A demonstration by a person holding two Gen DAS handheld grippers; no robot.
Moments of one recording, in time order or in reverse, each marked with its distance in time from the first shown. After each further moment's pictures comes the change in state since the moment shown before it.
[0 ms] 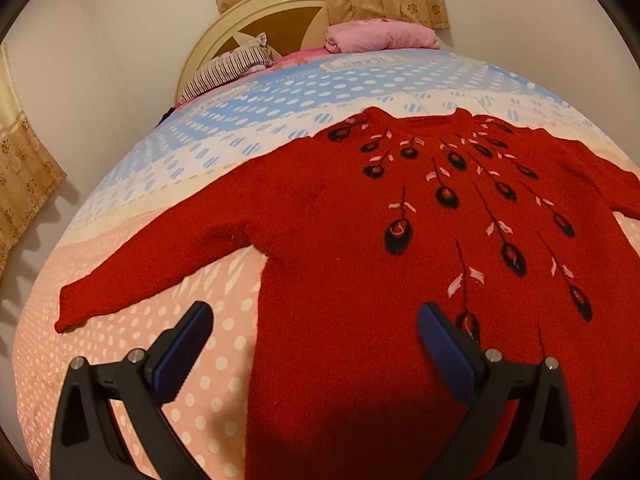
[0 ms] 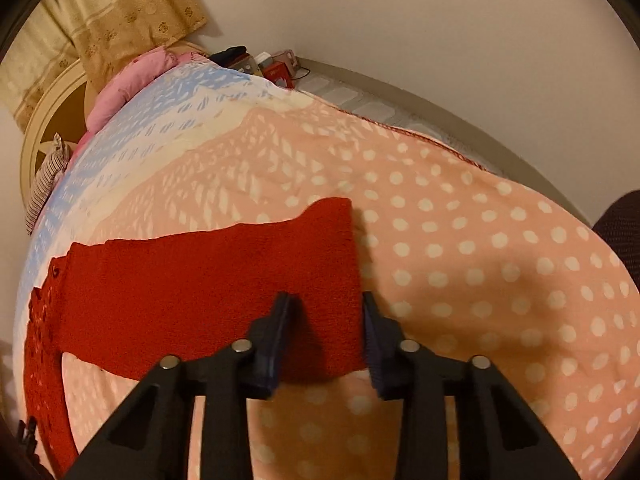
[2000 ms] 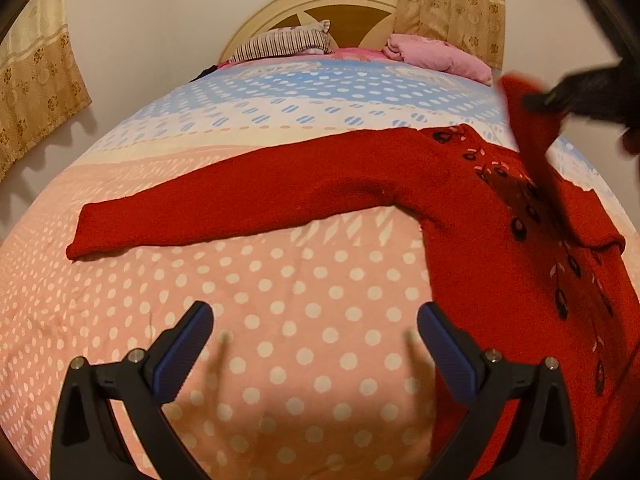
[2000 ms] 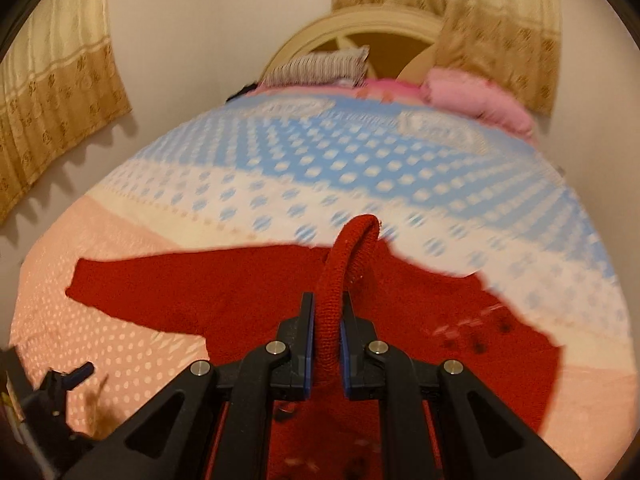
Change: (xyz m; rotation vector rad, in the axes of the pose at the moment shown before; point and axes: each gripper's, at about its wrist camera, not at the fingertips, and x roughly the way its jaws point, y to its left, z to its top) left arm 0.009 0.122 -0.044 -0.238 0.020 -0.047; right arm -0.038 0.593 -0.188 -0.930 -0.020 0.452
